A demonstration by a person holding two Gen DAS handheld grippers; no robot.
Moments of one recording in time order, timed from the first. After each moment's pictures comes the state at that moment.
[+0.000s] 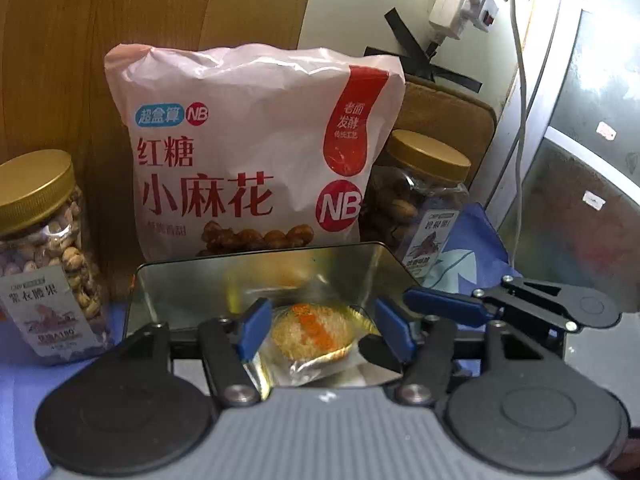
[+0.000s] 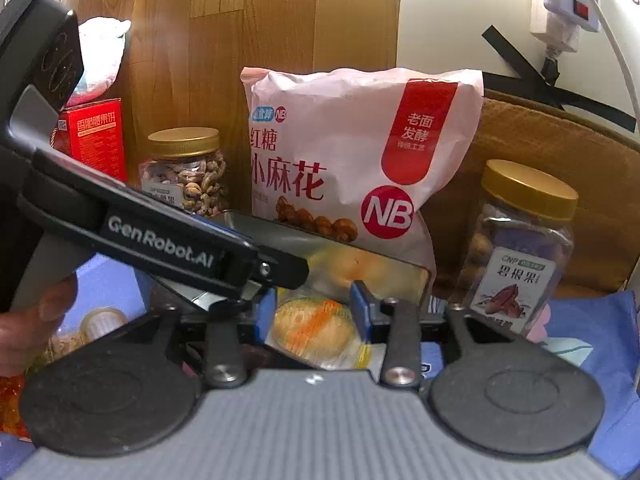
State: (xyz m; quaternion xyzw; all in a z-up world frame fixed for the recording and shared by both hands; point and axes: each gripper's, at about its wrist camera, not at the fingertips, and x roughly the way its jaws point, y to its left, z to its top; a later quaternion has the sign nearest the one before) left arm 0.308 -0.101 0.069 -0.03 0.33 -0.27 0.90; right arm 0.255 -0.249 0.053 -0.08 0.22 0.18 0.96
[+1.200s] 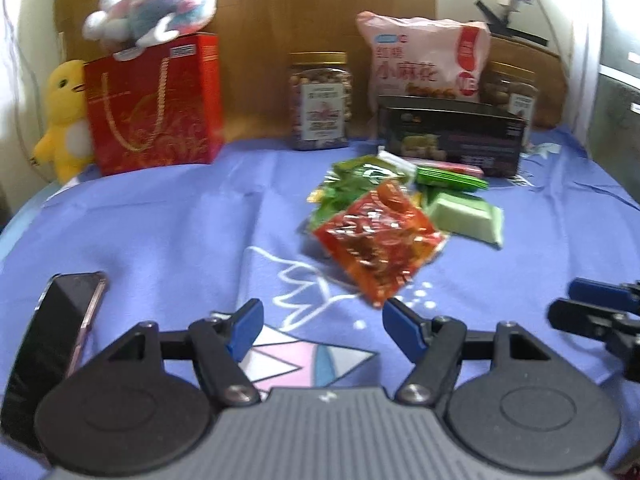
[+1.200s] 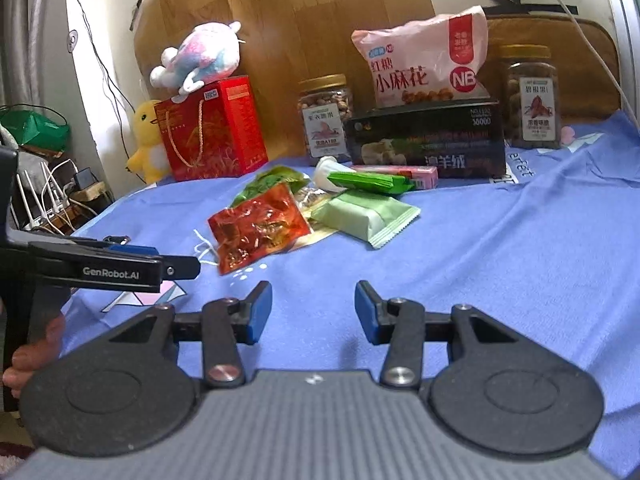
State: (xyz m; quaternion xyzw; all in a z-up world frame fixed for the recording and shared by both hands) left arm 0.015 0.043 0.016 0.02 0.33 -0.03 0.94; right arm 0.005 -0.188 -0.002 0.07 0.25 0.22 0.94
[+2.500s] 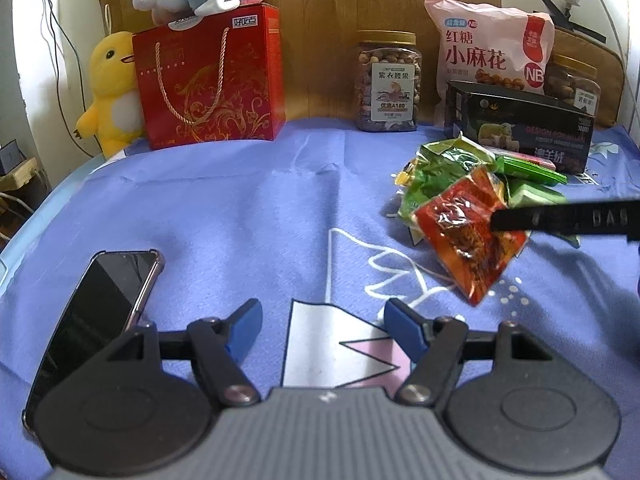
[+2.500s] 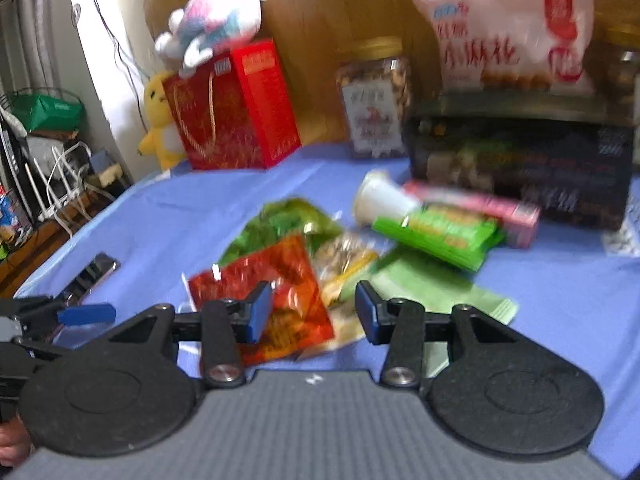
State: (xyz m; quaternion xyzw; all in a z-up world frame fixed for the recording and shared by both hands) left arm 0.032 0.078 0.002 0.02 0.35 0.03 0.93; right arm 0.138 -0.148 -0.008 0.07 0.33 0.32 0.89
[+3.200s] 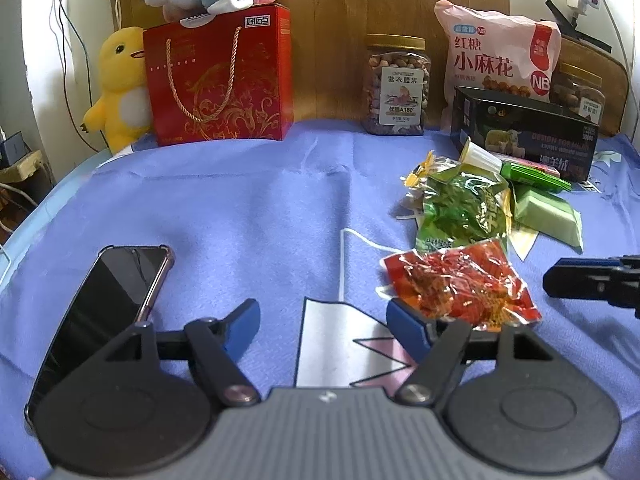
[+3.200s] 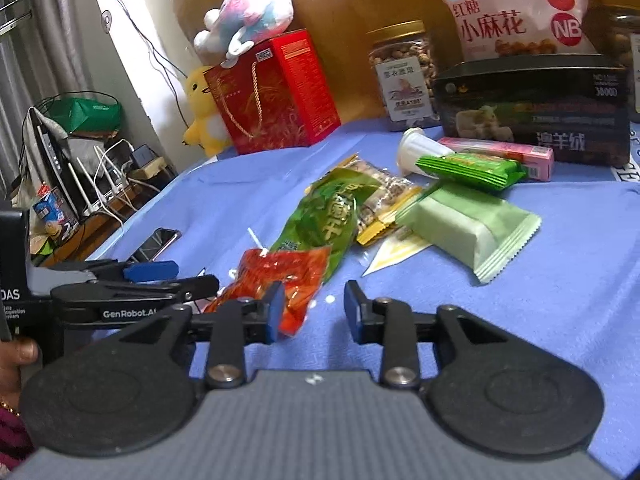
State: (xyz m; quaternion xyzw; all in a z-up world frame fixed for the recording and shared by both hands) left arm 0.028 0.085 0.003 0.00 0.35 0.04 0.94; right arm 0.085 -0.157 -0.005 0.10 0.32 0.35 0.88
